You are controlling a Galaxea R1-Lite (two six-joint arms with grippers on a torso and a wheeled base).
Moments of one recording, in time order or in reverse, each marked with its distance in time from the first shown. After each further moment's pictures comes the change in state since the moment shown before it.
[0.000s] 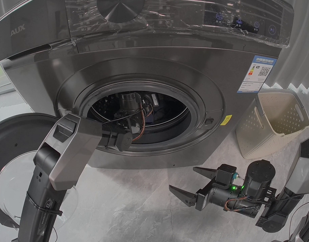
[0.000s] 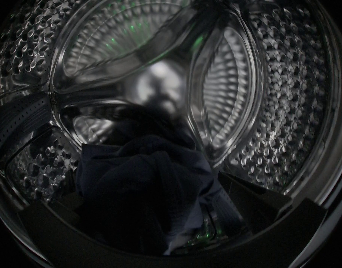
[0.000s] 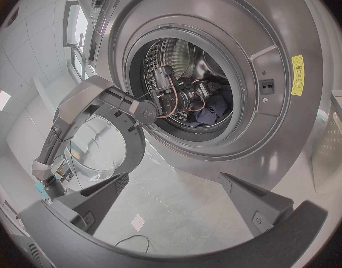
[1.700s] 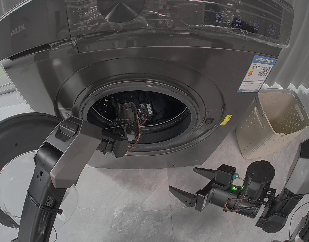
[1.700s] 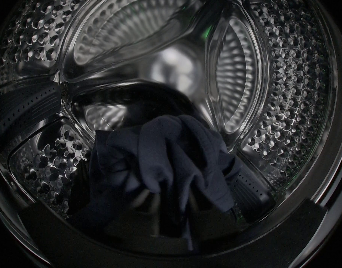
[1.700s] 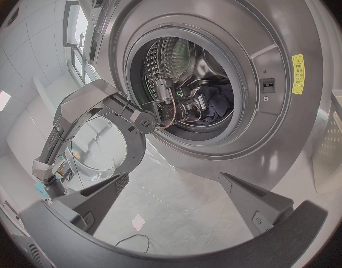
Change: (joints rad) left arm 0.030 0.016 0.104 -0.073 0.008 0.036; right arm 0.003 0.002 0.002 -0.001 0.000 0.001
